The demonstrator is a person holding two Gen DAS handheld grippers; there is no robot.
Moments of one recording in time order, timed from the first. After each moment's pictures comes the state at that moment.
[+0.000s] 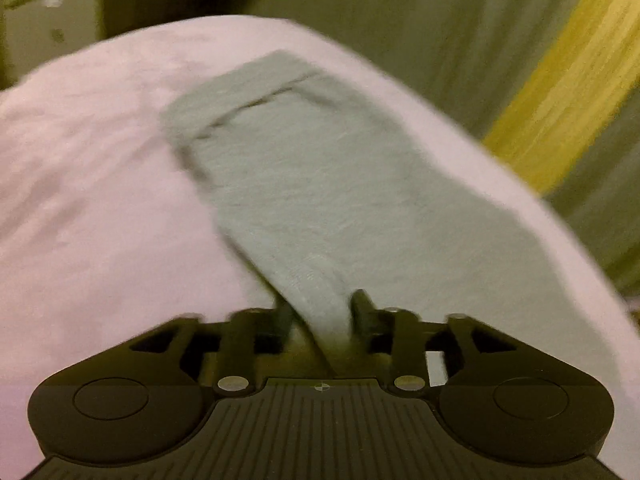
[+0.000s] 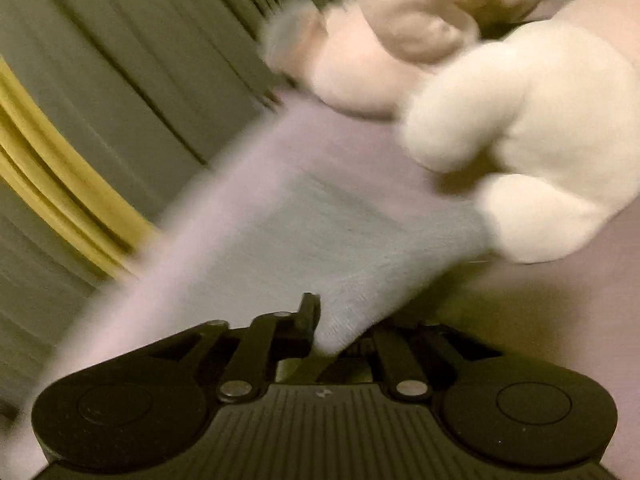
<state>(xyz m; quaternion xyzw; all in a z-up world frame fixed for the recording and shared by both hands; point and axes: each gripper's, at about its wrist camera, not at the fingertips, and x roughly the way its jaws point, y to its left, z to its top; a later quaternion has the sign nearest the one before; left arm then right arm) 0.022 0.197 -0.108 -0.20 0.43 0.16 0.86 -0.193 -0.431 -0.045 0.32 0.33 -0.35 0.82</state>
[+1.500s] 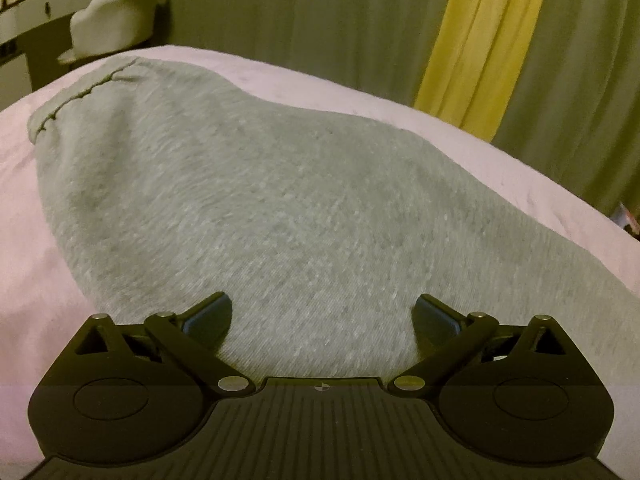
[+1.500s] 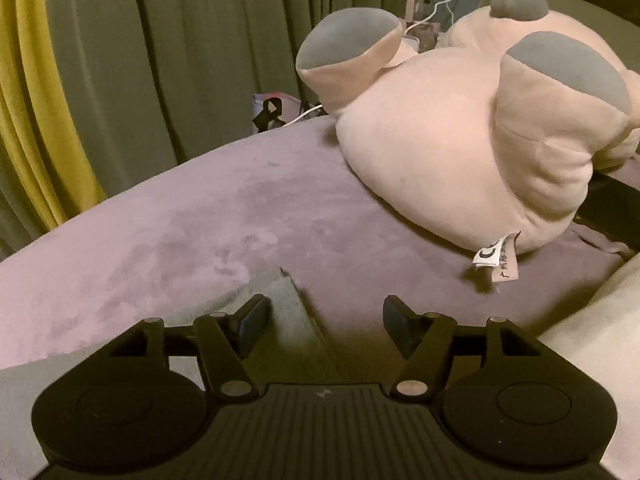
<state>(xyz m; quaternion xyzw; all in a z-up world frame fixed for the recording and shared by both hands) 0.039 0.042 -0.141 -0.10 0.39 0.07 0.91 -0.057 -0.491 -0.053 0.15 0.36 -0.35 0.86</state>
